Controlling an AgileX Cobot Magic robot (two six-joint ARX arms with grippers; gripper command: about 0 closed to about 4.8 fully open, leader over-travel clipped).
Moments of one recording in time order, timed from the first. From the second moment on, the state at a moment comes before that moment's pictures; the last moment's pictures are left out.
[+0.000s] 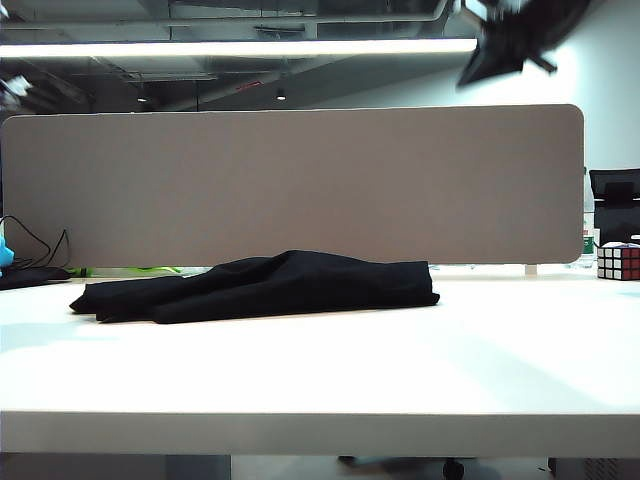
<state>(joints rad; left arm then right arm) 0.26 1.29 0.82 0.30 0.54 -0.31 0.02 2.11 2.33 -0.70 -0.49 0.09</state>
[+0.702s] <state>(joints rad) 0.17 1.00 0.75 0.03 0.54 -0.26 0.02 1.44 1.75 -0.62 -0.47 -0.02</state>
